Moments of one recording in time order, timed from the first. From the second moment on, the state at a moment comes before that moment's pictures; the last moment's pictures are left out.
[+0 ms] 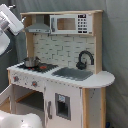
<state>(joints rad) -1.00 -1.12 1.06 -1.63 -0.96 2.46 0.33</state>
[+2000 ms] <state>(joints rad) -1.25 -1.12 1.22 -1.43 -0.66 2.09 0.52</state>
